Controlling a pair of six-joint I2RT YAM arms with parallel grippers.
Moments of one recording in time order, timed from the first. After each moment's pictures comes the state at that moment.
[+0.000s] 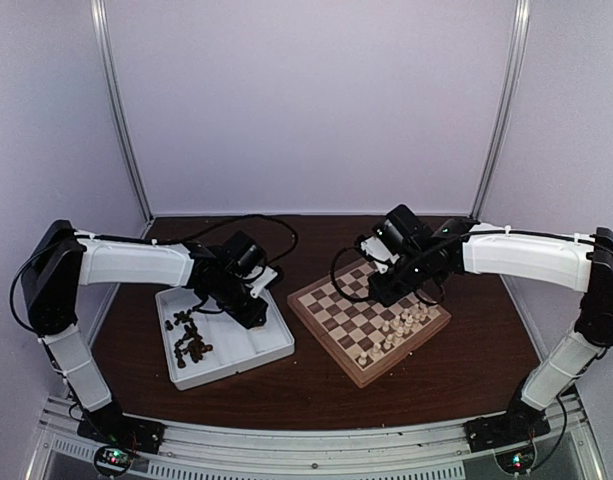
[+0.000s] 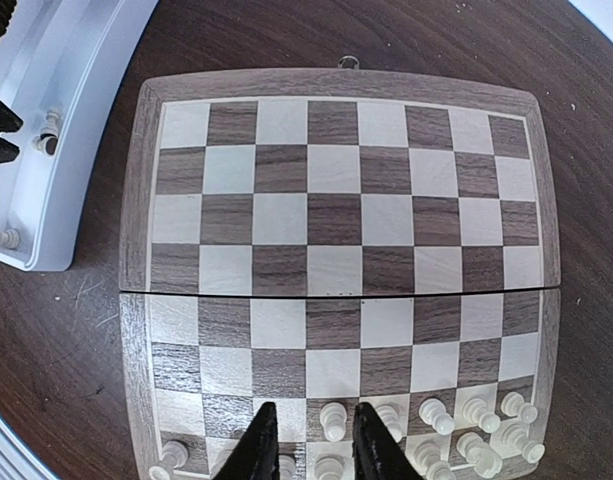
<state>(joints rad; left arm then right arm) -0.78 1.74 1.13 -0.52 0.04 -0.07 0.78 1.58 1.22 -0.66 0.11 0.15</state>
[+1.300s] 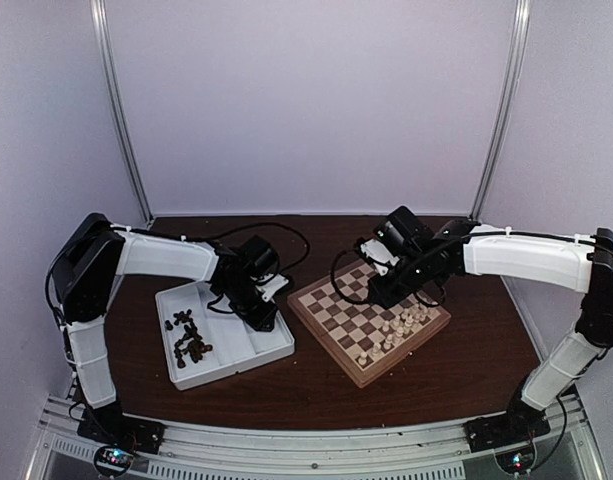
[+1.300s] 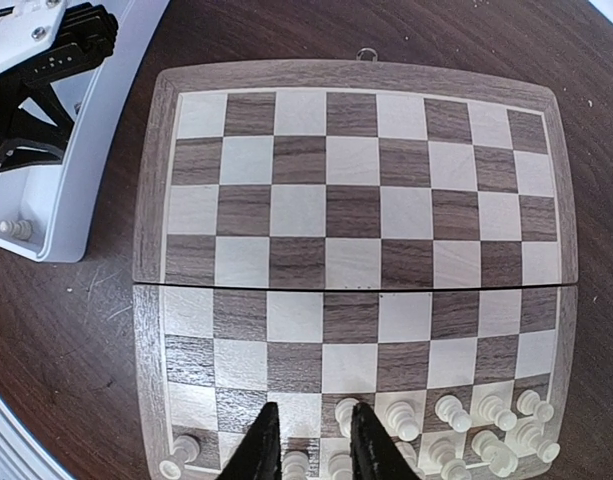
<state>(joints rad) -0.76 1.94 1.27 -0.59 0.11 -0.03 0.78 1.58 1.20 -0.65 0.07 0.16</state>
